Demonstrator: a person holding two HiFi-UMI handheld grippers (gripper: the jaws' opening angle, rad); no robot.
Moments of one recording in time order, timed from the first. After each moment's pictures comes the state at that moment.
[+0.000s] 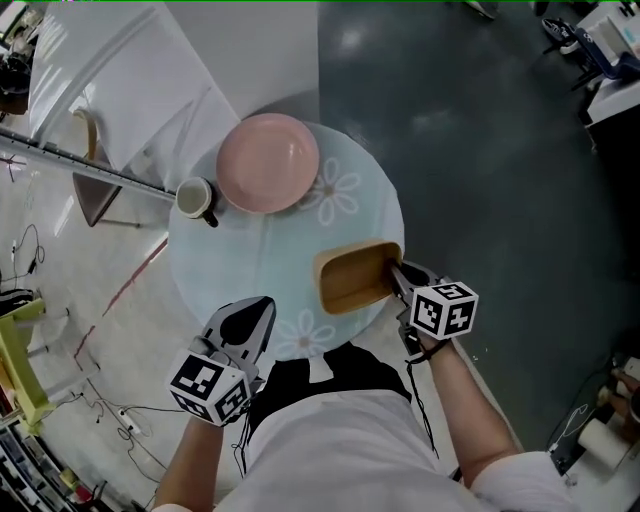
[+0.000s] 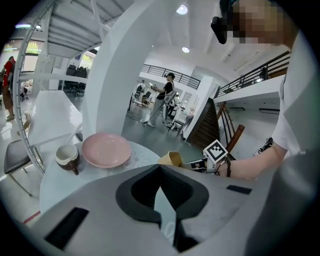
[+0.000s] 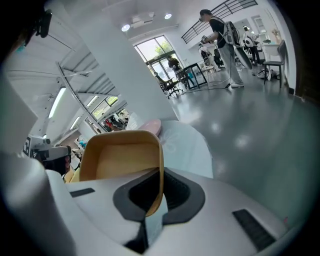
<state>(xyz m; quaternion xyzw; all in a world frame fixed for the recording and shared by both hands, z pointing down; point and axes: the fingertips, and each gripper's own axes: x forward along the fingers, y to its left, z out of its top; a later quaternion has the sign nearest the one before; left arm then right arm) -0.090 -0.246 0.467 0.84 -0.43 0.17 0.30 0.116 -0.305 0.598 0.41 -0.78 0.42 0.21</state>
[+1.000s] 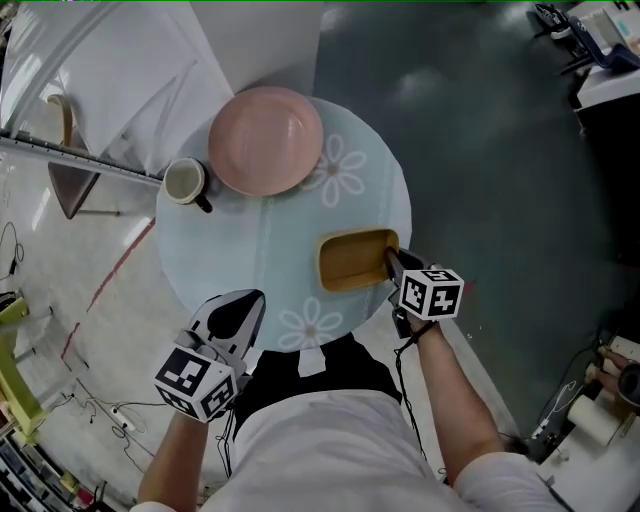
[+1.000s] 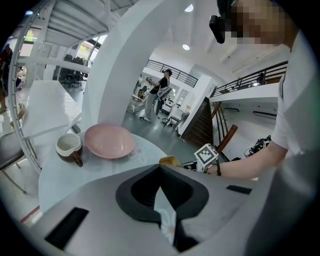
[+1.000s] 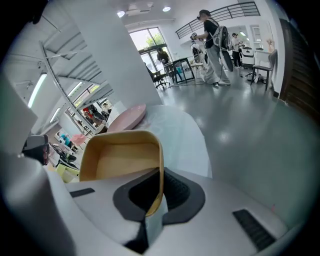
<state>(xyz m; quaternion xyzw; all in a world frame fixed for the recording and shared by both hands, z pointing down) -0.129 -0.240 0.497 0.84 -0.38 0.18 0.33 0.111 -0.292 0.663 0.47 -0.72 0.43 0.27</state>
